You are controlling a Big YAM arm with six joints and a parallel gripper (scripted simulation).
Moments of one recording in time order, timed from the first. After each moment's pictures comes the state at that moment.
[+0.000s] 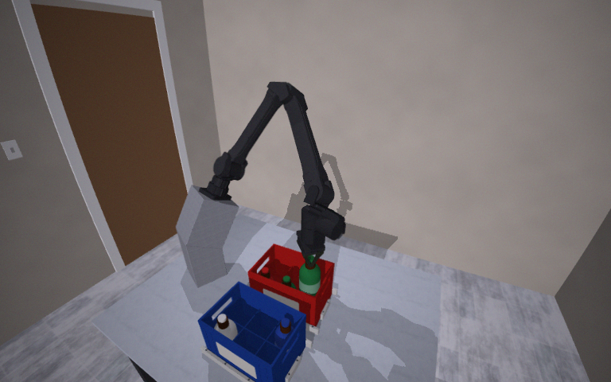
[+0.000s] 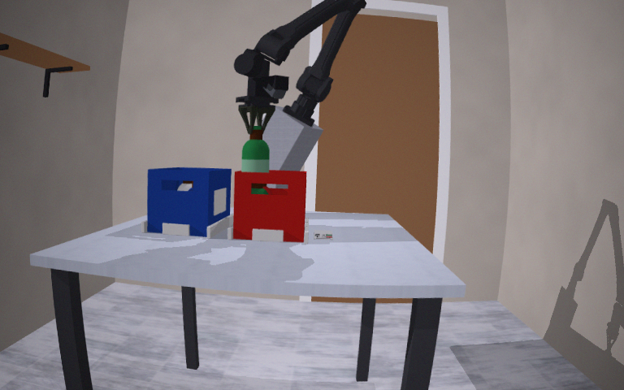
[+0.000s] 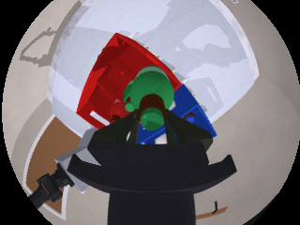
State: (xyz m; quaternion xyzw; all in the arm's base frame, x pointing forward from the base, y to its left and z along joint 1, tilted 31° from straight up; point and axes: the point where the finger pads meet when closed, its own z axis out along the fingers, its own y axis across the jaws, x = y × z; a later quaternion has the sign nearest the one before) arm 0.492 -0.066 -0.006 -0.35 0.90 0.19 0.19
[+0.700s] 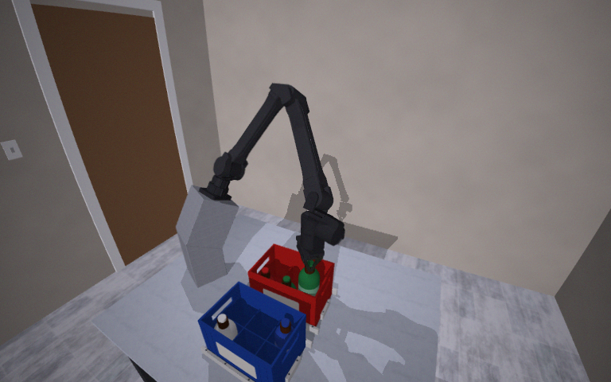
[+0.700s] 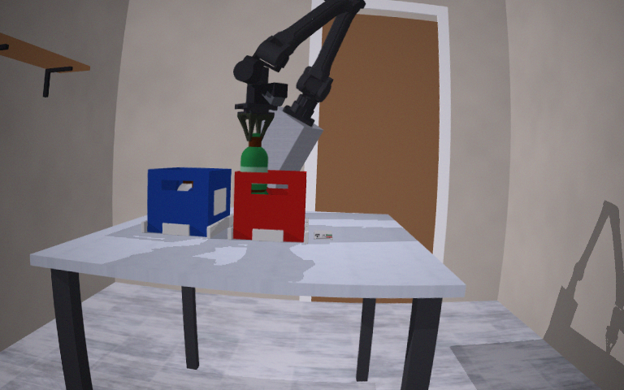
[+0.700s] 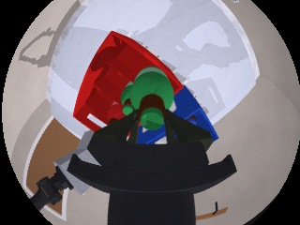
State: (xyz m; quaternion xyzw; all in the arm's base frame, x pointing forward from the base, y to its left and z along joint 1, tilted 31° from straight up) arm 0.495 -0.059 -0.023 -0.35 0.90 0.18 0.19
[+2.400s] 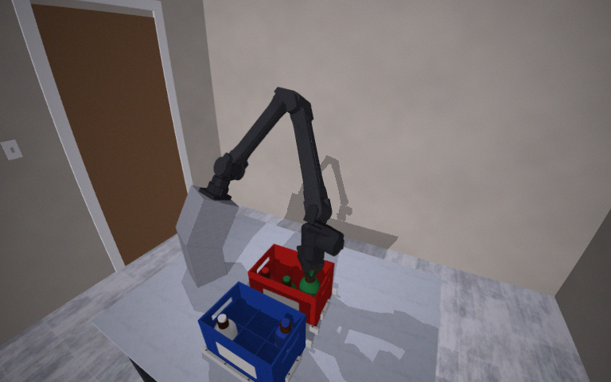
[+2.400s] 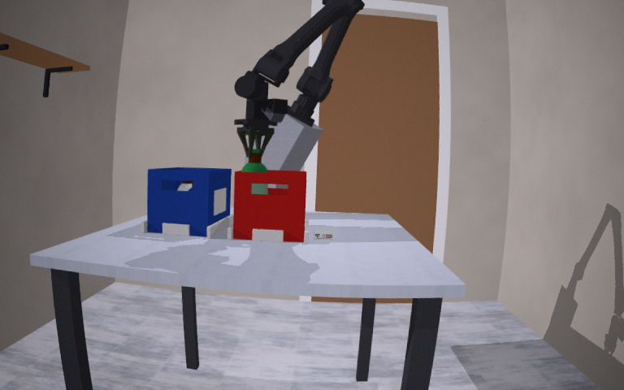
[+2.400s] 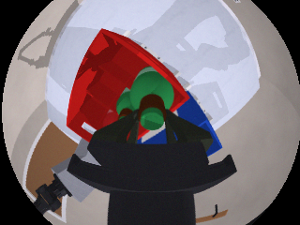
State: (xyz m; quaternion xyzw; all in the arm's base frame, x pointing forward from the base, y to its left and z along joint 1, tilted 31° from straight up) arm 0.506 -0.038 -0.059 -0.35 0.90 0.18 0.19
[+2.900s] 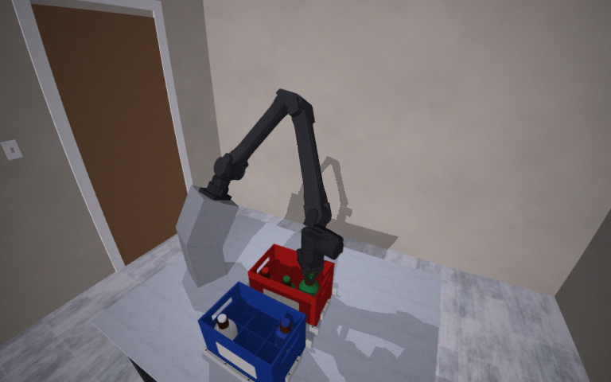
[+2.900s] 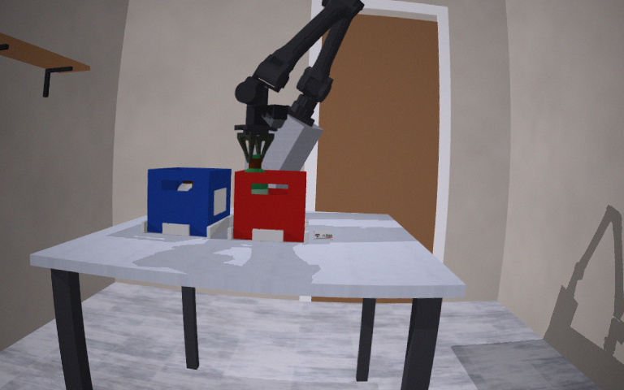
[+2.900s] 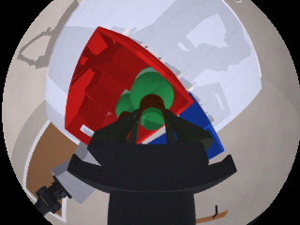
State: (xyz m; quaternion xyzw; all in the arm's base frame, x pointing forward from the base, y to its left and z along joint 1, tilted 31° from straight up) arm 0.507 -0.031 -0.072 -0.35 0.90 0.18 0.19
